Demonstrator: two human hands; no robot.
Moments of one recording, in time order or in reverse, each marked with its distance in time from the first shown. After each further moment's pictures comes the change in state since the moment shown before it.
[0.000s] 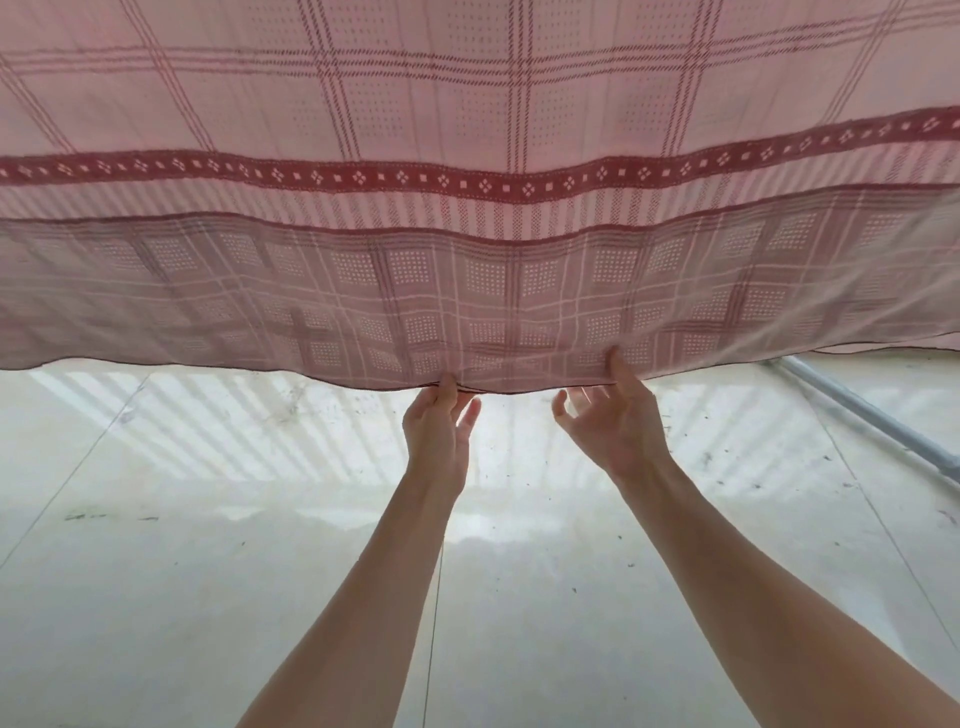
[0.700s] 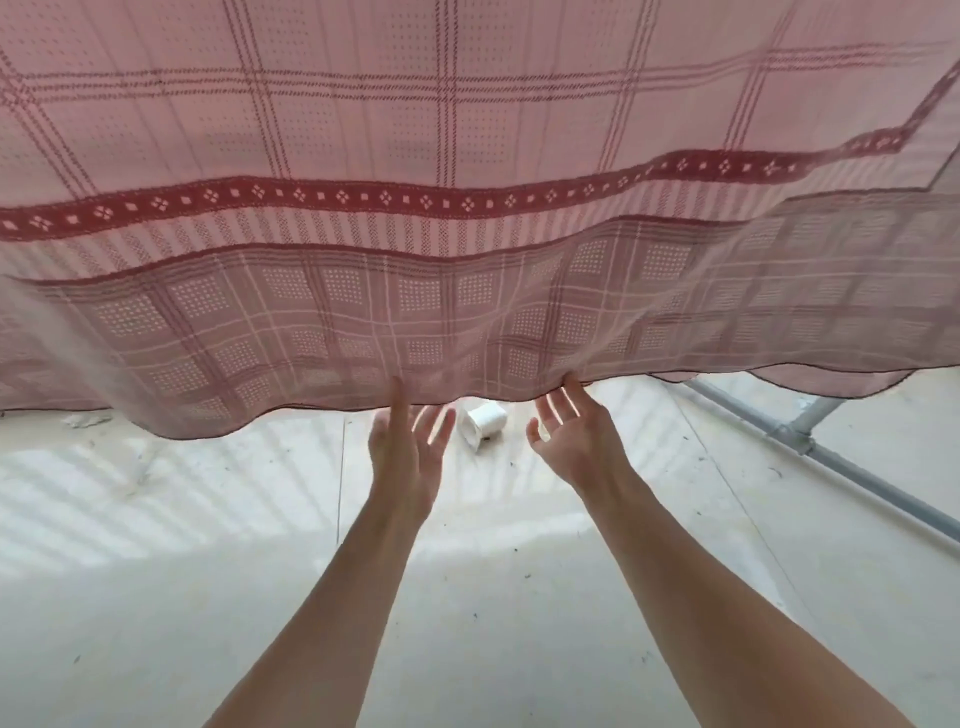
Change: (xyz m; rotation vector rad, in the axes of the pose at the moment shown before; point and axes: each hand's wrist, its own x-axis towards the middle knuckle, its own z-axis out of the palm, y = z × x) left_hand -0.012 -0.052 0.069 -0.085 -0.170 -0.169; right_hand -0.014 -0.075 -0.046 -0.204 0.254 -0.153
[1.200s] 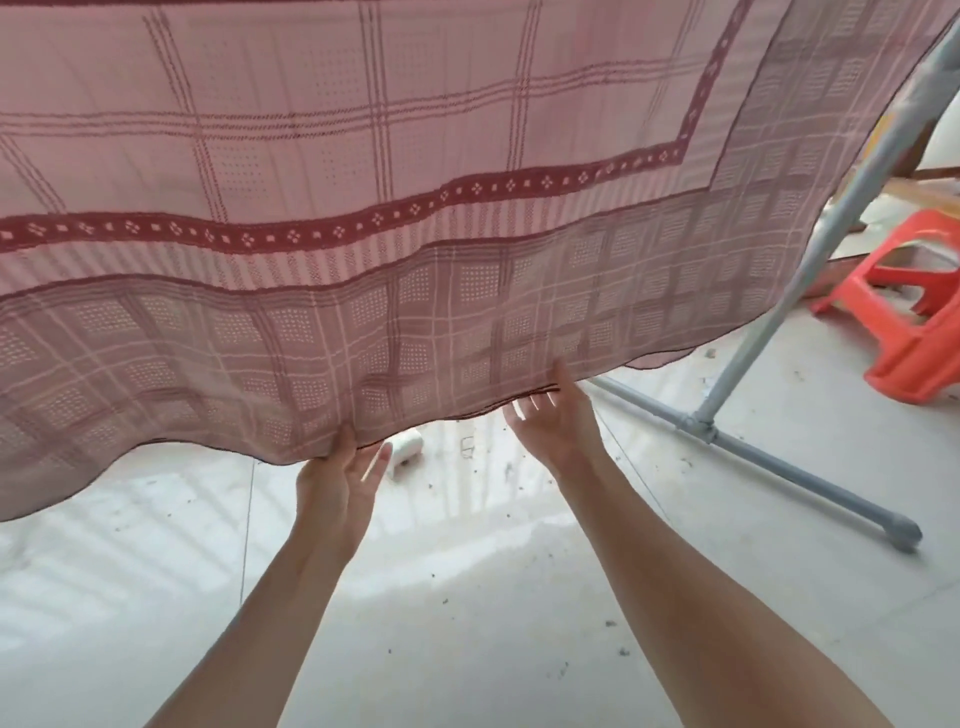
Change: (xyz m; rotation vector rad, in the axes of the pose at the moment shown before) left_hand -0.006 -0.045 0.029 0.124 -0.043 -0.026; right_hand -0.002 -0.086 -0.049 0.417 0.021 -0.036
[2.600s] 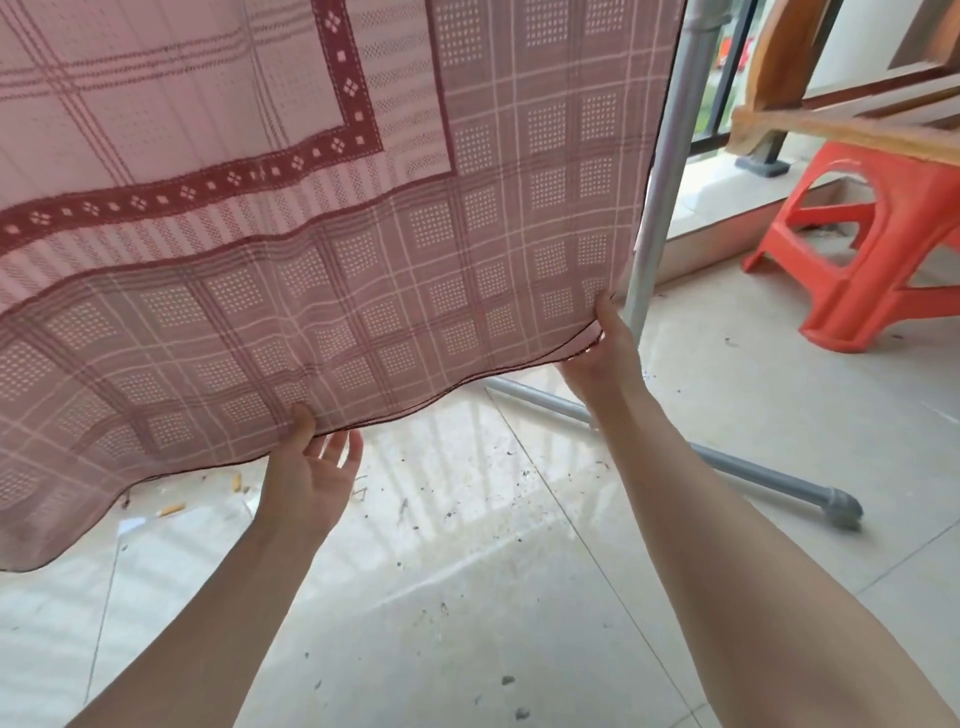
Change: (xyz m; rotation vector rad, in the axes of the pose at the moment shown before) left_hand 0.026 -0.105 0.140 -0.023 0.059 -0.064; right_hand 0.051 -0.221 -0.068 -0.101 -0.131 -0.324
